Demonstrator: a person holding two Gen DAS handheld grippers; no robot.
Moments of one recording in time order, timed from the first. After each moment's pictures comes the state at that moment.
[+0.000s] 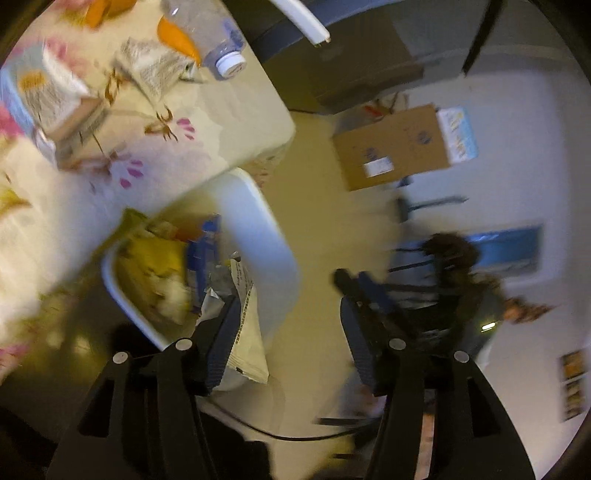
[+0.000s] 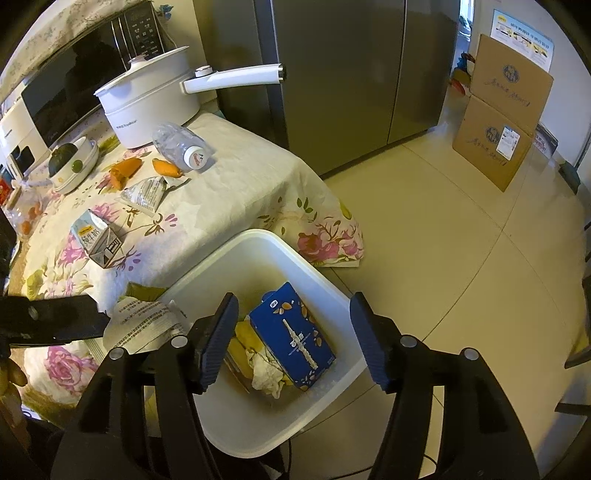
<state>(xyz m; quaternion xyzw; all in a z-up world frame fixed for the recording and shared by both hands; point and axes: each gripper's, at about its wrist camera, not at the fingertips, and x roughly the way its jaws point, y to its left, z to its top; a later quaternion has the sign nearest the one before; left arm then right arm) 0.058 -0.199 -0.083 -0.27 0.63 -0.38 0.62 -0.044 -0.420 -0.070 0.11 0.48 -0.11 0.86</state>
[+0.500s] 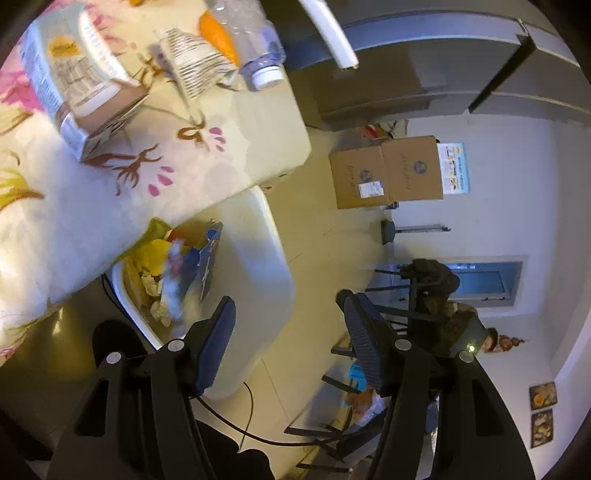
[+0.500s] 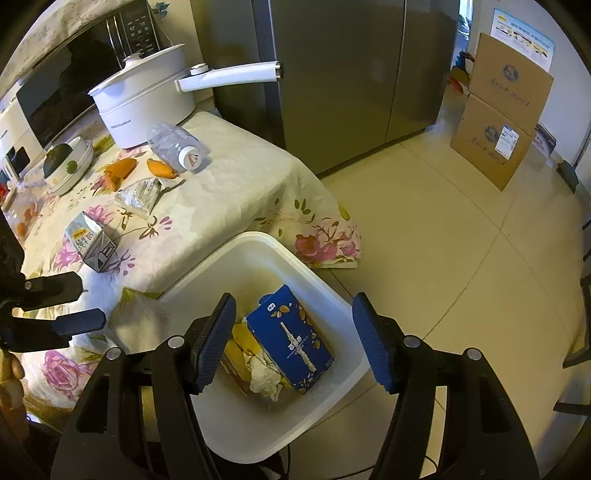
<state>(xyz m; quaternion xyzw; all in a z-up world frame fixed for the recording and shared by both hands) 0.077 -0.176 -0.094 -0.31 0.62 -0.37 0.62 -0.035 -0.420 -0.072 0.11 0.48 -0.12 0.86</state>
